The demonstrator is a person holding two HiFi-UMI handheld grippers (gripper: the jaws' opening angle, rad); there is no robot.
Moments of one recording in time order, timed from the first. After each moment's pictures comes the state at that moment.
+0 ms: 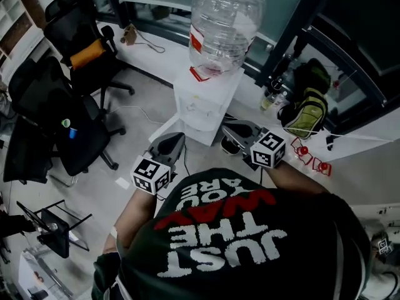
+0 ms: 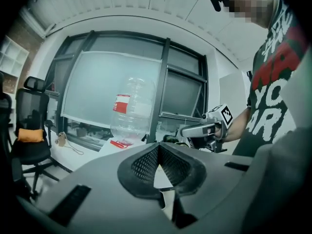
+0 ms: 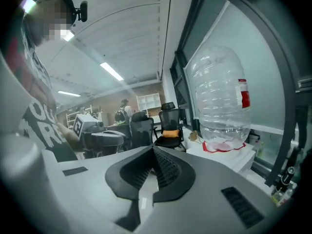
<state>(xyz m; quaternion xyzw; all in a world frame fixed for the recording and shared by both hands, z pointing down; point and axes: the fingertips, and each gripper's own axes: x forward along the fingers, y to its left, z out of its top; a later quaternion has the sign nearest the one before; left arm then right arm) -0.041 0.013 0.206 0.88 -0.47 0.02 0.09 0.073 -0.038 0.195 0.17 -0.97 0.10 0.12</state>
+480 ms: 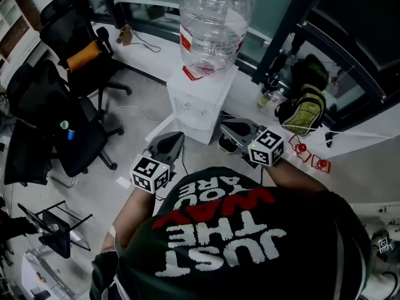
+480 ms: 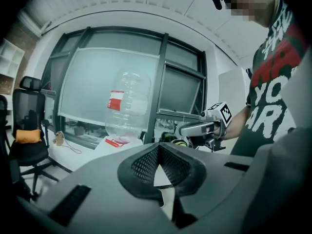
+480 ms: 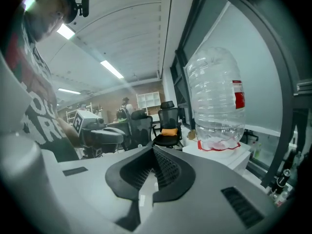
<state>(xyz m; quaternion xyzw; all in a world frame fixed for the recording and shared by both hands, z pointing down) -0.011 0.000 0.207 0.88 -0.46 0.04 0.10 0.099 -0.050 0.195 0.17 -0.97 0.09 0.13</state>
